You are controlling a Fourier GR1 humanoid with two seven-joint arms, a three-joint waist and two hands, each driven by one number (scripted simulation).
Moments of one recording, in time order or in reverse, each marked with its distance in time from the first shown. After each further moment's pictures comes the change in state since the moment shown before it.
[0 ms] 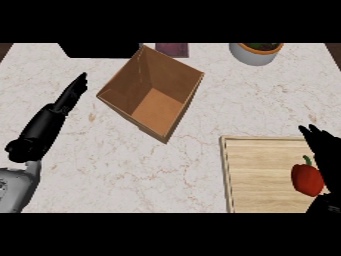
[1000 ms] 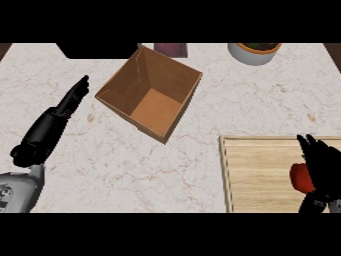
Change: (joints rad) left arm 0.033 -0.092 0.072 -0.031 -0.101 -0.061 0.014; right arm 0.095 0.188 -0.078 0.182 0.246 0.052 -0.137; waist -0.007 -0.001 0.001
